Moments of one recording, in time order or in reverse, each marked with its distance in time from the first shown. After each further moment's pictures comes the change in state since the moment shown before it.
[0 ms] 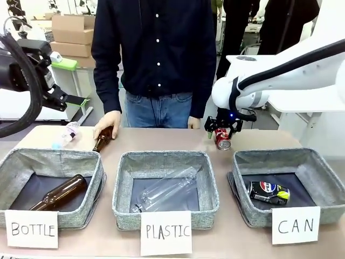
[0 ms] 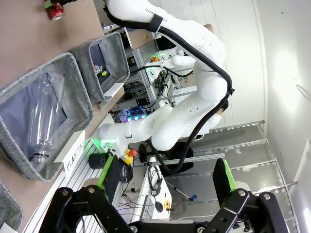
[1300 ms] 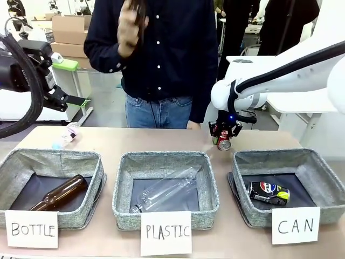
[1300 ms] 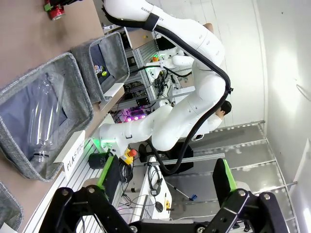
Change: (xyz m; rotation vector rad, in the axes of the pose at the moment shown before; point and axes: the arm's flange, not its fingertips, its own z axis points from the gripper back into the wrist) left arm 0.000 0.000 0.000 0.000 0.000 0.000; right arm 0.003 -0.002 -0.006 -0.036 0.027 -0.025
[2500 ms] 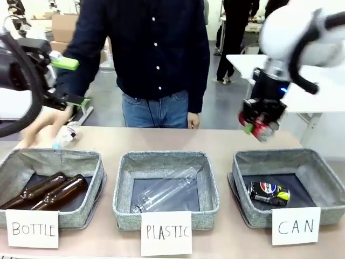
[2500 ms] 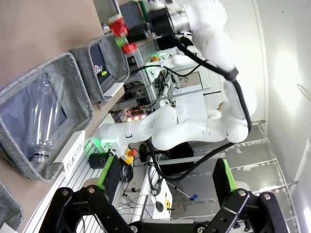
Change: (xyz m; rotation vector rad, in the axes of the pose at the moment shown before) left arm 0.000 -0.001 0.000 0.001 0.001 -0.002; right arm -0.220 -0.054 0.205 0.129 0.095 0.233
